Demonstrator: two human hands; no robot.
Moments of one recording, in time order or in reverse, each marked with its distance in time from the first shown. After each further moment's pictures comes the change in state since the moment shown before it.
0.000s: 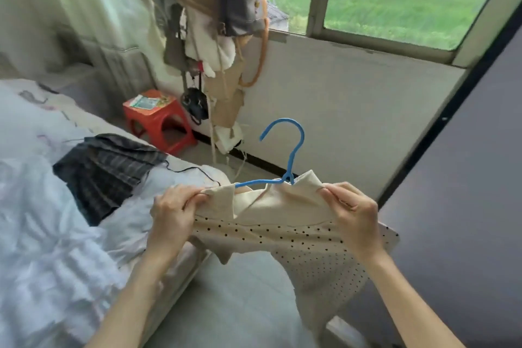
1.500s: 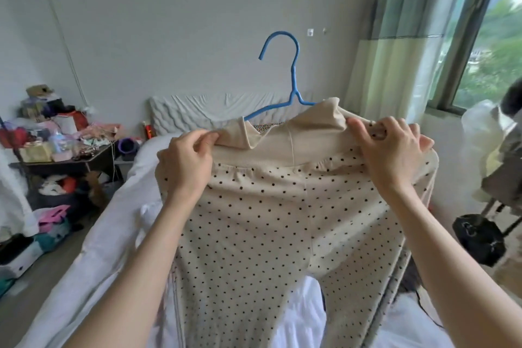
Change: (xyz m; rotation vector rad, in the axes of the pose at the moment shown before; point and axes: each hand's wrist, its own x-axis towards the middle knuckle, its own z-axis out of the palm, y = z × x) left_hand 0.015 -0.139 -0.505 0.635 1.009 -0.534; right_hand 0.120 -0.374 0.509 0.048 -0.059 -0.479
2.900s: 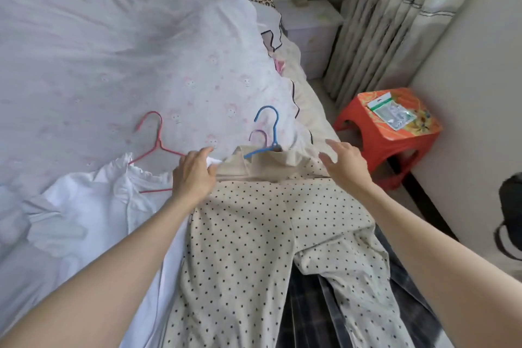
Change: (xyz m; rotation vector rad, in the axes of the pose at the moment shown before) left_hand -0.034 -0.248 0.703 0.406 -0.926 -0.156; right_hand 0.008 0.483 0.519 -0.286 -1.012 0.215
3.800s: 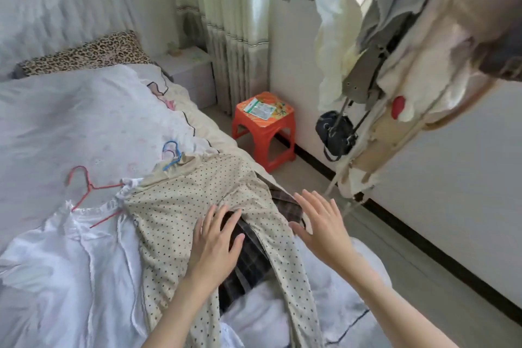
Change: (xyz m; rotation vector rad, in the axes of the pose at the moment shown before) left_hand -0.346 0.113 -0.064 0.097 -0.187 0.768; right_hand -0.427 0.036 -0.143 -0.124 0.192 0.113
